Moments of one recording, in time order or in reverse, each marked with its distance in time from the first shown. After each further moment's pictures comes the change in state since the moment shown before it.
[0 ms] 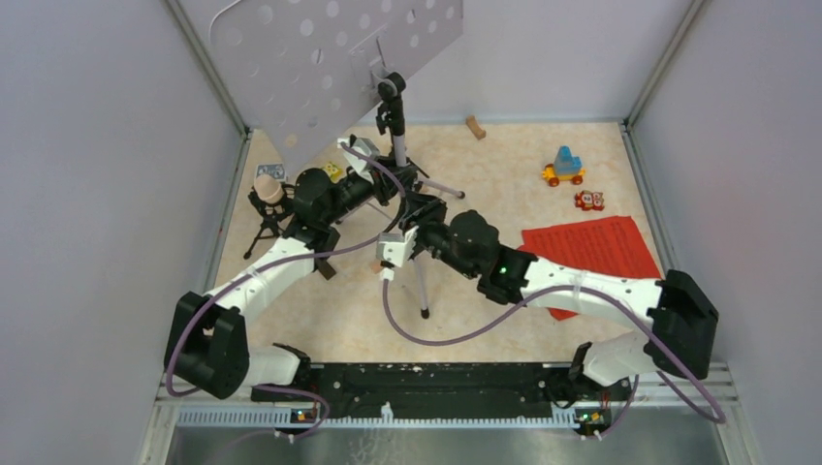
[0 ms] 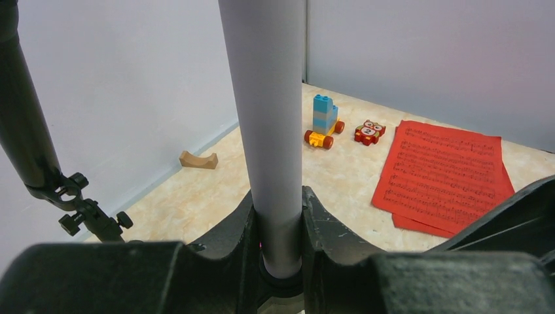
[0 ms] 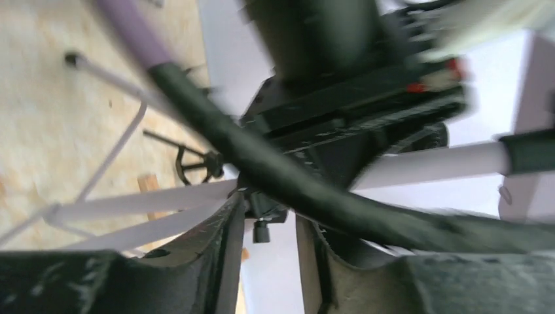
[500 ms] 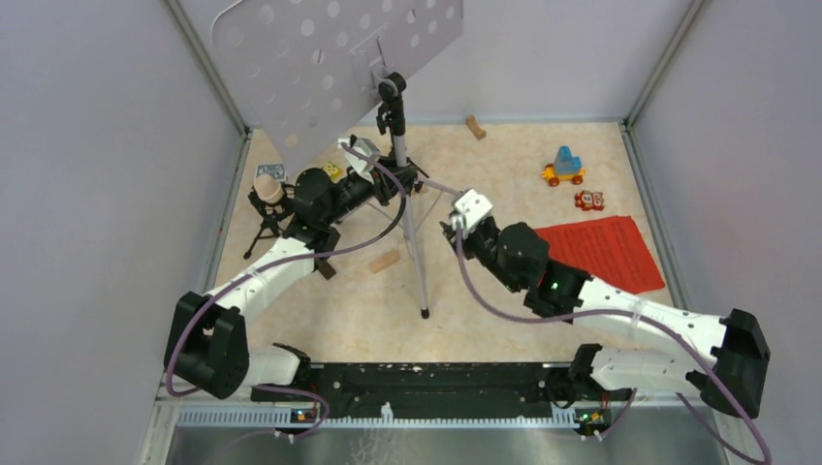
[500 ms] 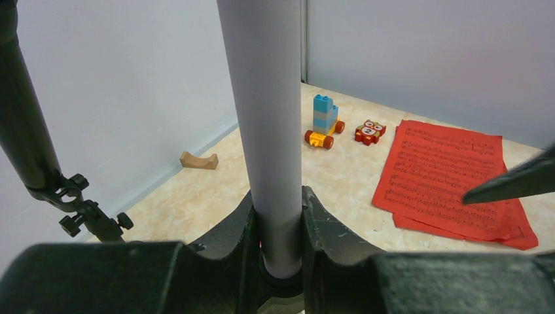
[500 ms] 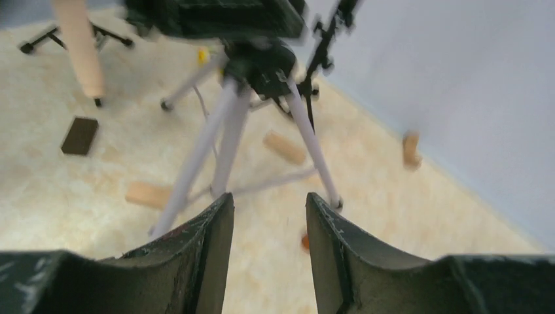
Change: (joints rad) left arm -0.003 0.002 0.002 -0.001 0.000 0.006; right arm -0.014 -0.349 -0.225 -0.030 0.153 0.880
